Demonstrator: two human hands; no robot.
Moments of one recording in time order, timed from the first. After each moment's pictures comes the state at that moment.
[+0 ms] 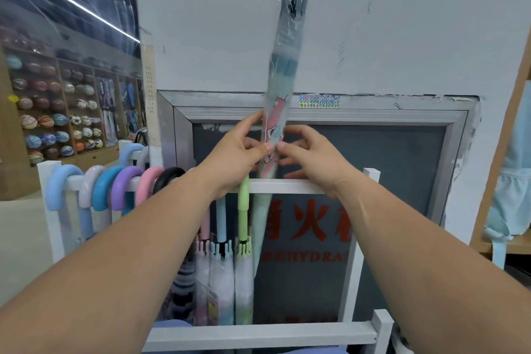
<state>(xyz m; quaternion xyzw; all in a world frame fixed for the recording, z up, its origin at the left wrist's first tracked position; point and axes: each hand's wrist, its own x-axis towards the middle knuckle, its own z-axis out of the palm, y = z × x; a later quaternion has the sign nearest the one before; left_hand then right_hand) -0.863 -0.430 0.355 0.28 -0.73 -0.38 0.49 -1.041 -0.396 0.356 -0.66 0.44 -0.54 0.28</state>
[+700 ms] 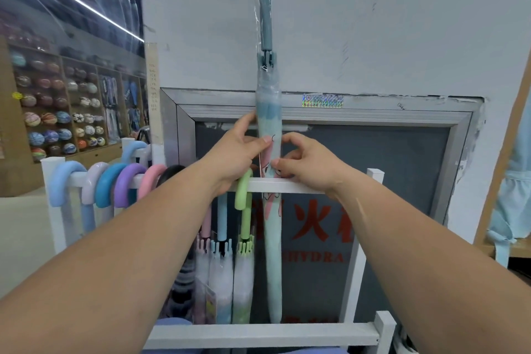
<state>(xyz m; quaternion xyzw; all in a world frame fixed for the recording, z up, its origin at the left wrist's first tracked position) -0.864 -0.432 0.358 0.29 -0.71 -0.41 0.50 -1.036 -0.396 0.354 -0.72 0.48 -0.46 0.21</state>
